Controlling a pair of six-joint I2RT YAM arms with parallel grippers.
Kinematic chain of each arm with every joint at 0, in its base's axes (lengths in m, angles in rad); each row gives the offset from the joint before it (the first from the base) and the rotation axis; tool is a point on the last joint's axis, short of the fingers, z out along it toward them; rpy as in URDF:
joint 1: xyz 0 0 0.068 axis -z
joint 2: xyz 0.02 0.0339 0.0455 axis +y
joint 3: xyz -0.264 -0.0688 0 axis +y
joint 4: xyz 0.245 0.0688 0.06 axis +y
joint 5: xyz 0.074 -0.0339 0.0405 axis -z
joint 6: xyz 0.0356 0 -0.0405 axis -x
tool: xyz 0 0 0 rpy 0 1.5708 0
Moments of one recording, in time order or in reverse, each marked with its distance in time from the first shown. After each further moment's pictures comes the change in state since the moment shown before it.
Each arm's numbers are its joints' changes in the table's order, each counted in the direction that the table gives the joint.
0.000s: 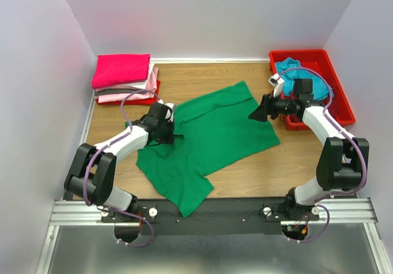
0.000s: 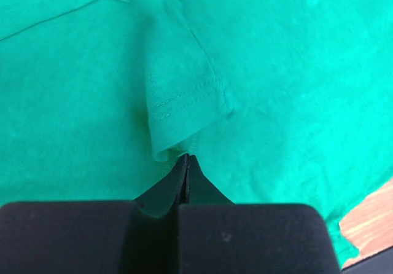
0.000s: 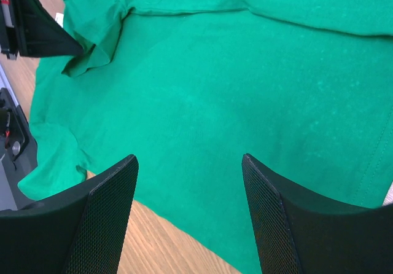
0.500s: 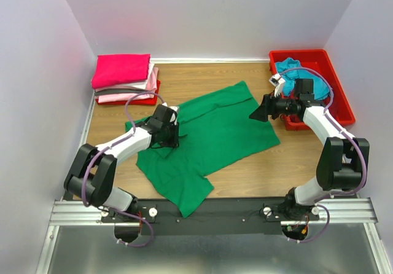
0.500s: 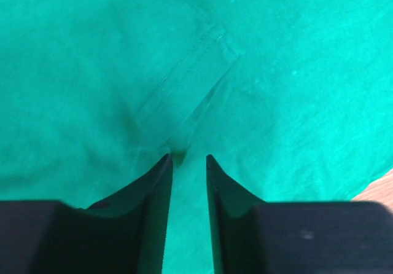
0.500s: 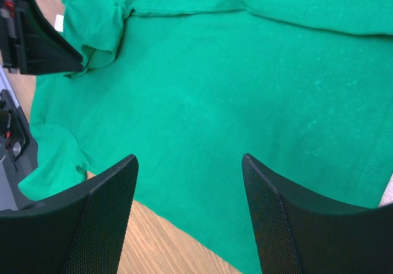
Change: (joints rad) left arm 0.070 0.016 0.006 0.023 -0.025 0.021; right arm 0.008 0.000 0.000 0.000 -0.005 0.000
